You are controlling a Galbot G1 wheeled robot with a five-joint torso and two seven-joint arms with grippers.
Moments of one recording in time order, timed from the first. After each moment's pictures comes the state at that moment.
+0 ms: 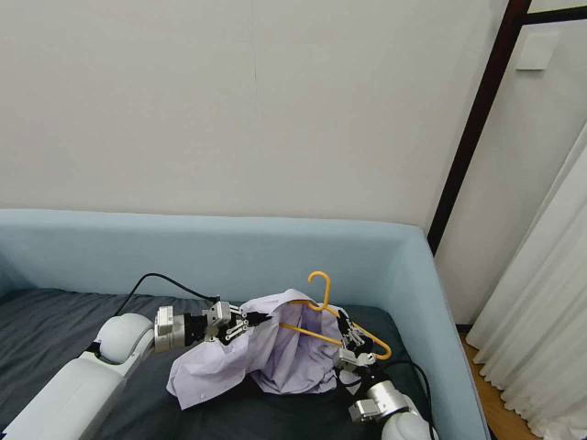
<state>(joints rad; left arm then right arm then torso) 0.79 -0.87 -0.21 -1.54 -0.38 -0.17 1.00 -1.09 1.15 0.06 1.57 -0.86 0.04 0.37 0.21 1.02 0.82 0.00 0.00</state>
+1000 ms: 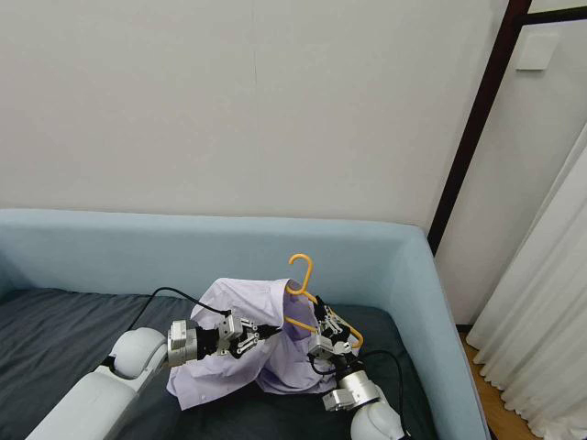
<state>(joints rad) 0.82 -0.92 -0.19 -1.54 -0.35 -0.18 0.94 -1.02 1.25 -0.02 1.58 -0.79 0.07 0.42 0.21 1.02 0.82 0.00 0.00</state>
